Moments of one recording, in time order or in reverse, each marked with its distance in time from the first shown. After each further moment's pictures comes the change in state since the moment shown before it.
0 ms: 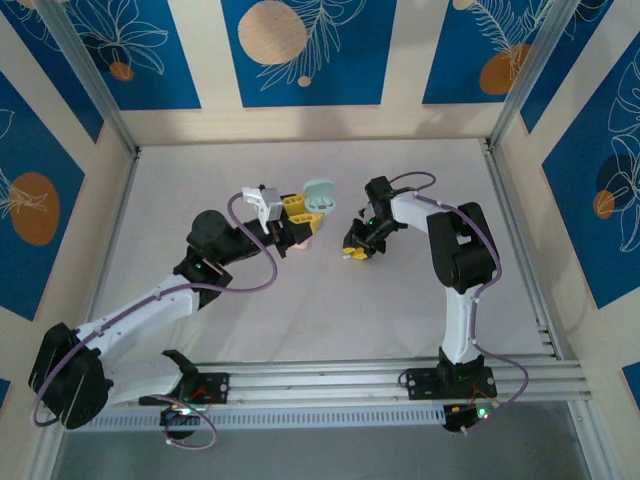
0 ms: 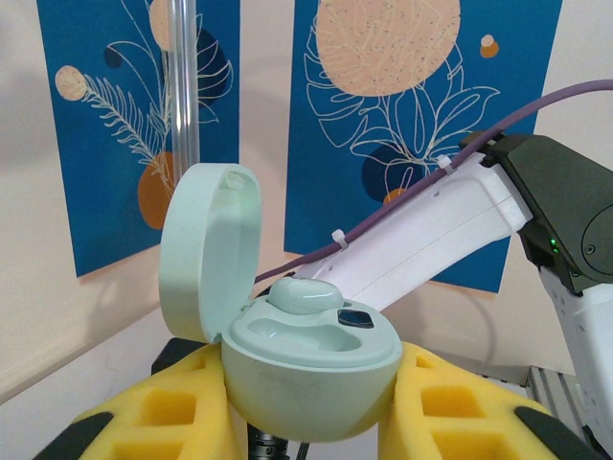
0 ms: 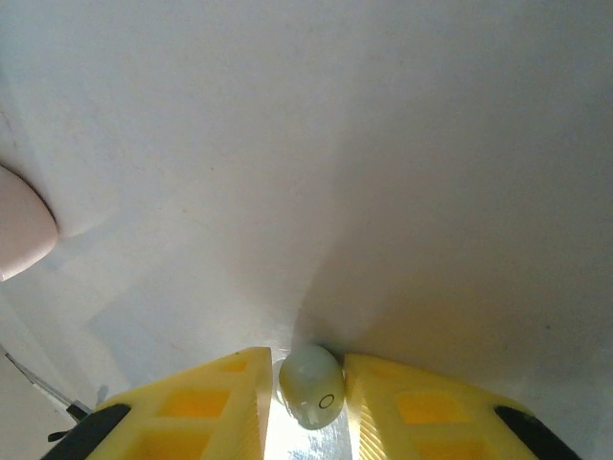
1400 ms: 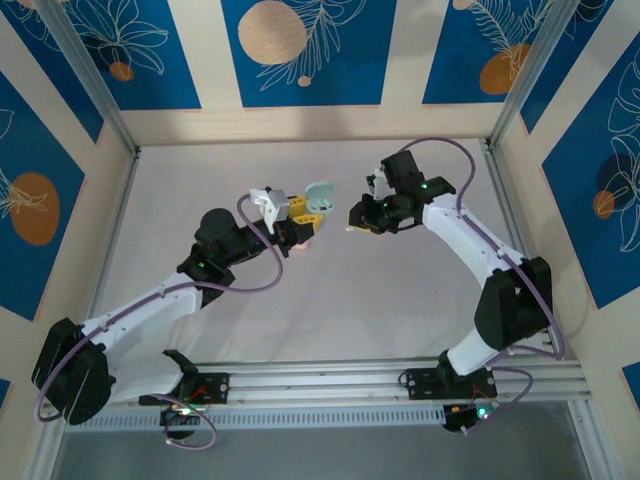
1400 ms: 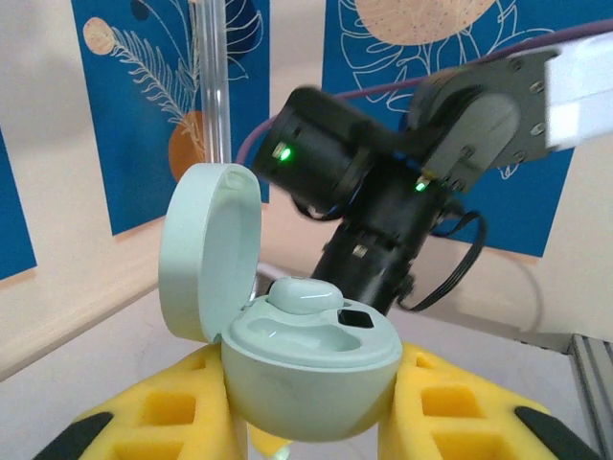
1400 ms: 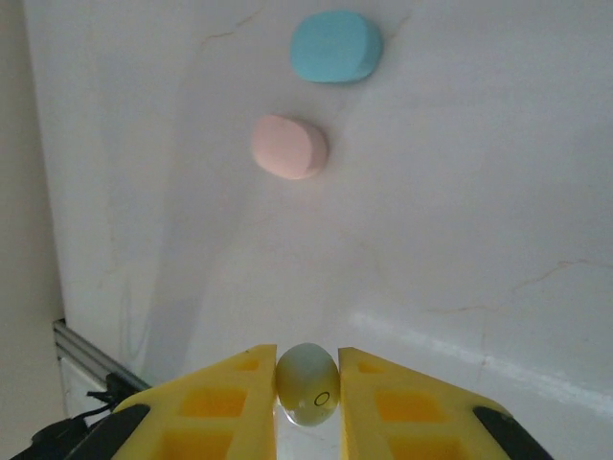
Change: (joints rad) left arm 0.000 0.028 -0.004 -0.072 -0.063 0.078; right arm 0.038 -0.495 -0.015 -0.082 0.069 -0.041
